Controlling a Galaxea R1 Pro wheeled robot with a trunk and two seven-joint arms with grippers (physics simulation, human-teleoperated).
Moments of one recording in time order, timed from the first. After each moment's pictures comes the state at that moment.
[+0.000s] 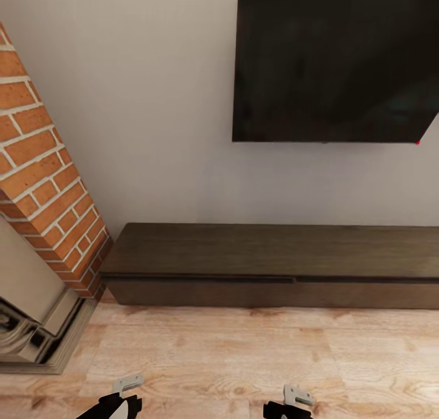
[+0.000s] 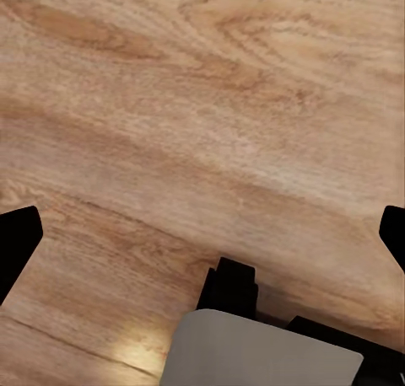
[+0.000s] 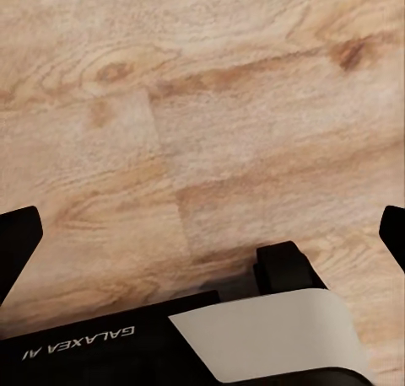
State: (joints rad) left arm -0.52 0.03 0.04 -0.14 0.20 0.19 0.25; right arm -0.38 0.09 0.18 -0.39 -0.41 0.21 -0.29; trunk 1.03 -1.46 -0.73
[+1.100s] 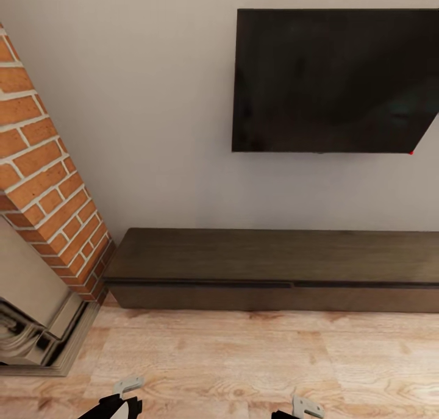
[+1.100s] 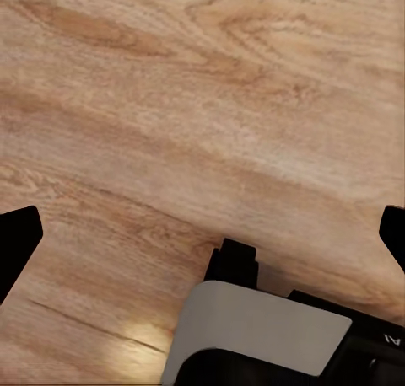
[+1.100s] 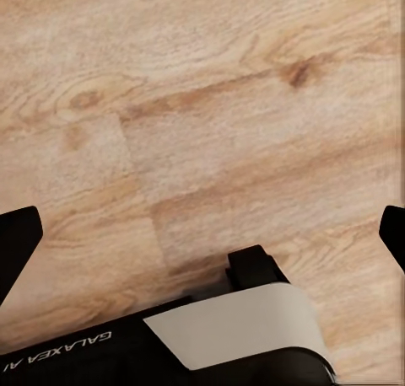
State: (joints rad) left arm -0.52 0.02 0.04 -0.13 0.20 0.19 0.25; right arm -0.38 0.08 0.18 -0.26 -0.42 0.01 -0.29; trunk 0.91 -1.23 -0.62
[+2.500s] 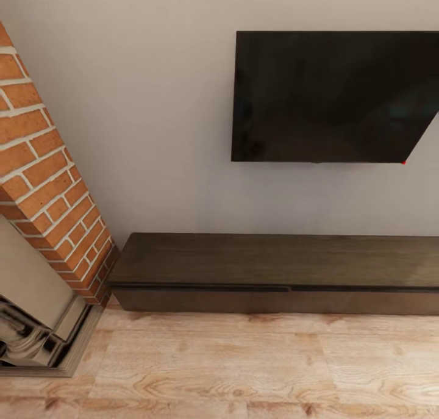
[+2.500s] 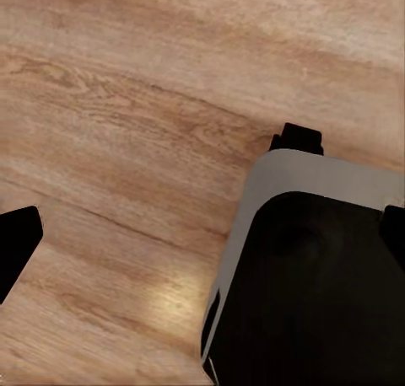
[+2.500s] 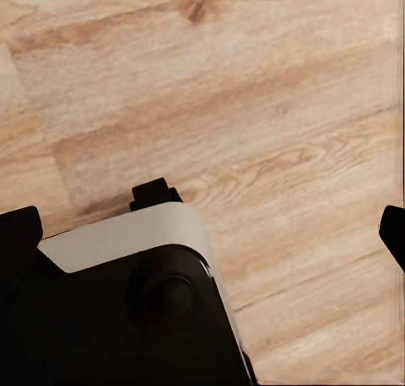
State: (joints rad) left arm -0.33 0.03 0.04 -0.02 0.18 -0.01 0.25; right arm -0.33 0.04 0.18 -0.04 -0.42 -0.17 -0.29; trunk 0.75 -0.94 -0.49
